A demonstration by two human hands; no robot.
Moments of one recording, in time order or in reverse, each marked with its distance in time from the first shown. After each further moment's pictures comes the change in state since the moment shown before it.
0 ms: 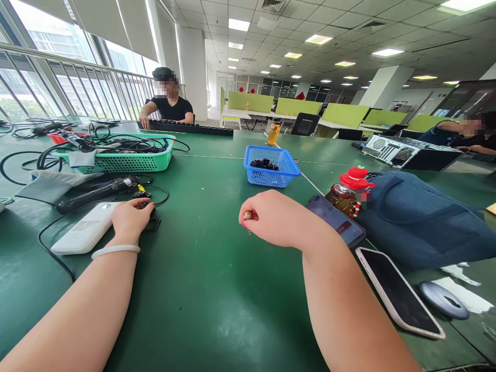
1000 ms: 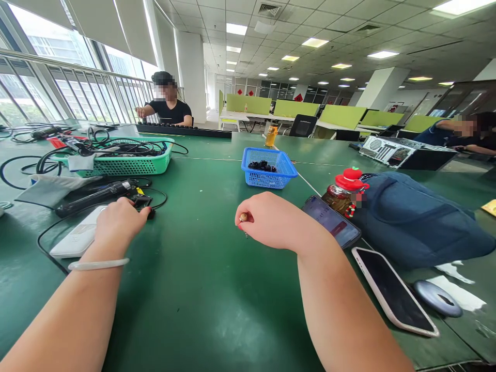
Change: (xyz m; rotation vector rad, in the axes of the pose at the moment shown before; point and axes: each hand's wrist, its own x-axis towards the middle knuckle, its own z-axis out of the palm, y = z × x) left_hand -0.021 0.025 -0.044 0.457 -0.136 0.088; right_hand -0.005 -0.001 -0.004 0.016 0.015 -0.015
